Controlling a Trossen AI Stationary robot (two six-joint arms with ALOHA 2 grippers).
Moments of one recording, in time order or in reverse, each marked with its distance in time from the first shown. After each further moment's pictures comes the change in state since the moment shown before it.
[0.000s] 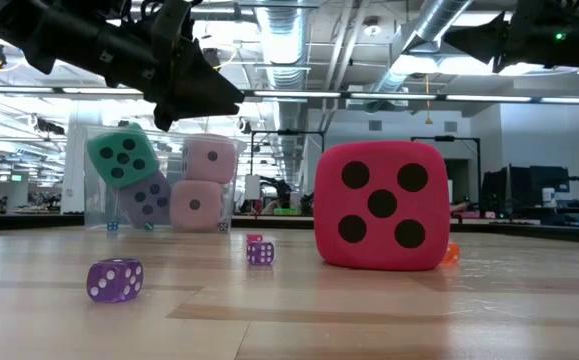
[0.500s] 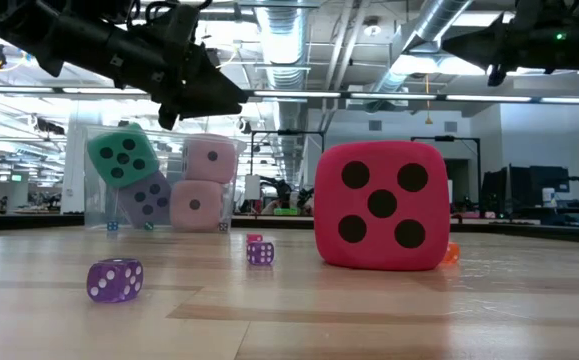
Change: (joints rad) left arm 0.050 0.000 0.000 0.030 -0.001 0.027; right arm 0.002 0.000 0.000 -0.049 -0.002 0.178
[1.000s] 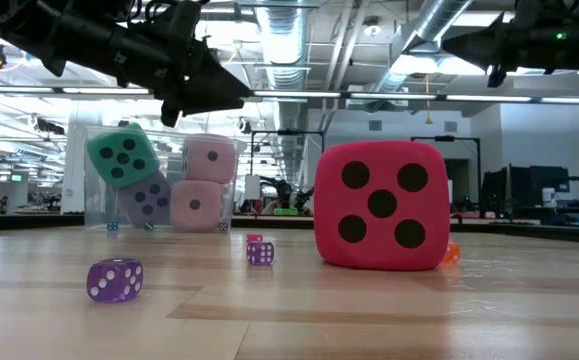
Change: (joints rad) left arm 0.006 0.000 0.000 0.037 0.000 0.002; right arm 0.000 0.000 0.000 -0.001 0.000 0.025
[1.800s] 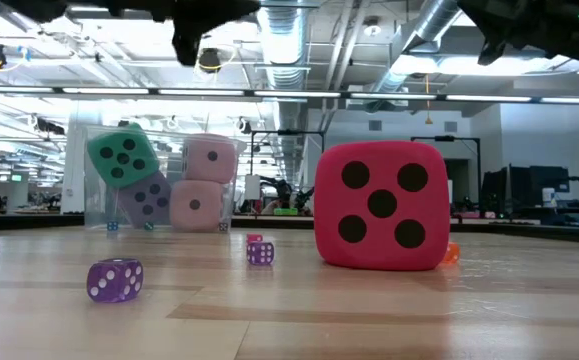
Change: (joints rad) left arm -0.208 0.006 0.131 0.068 0.061 0.055; right arm 0.000 0.000 0.000 0.139 -0.312 0.112
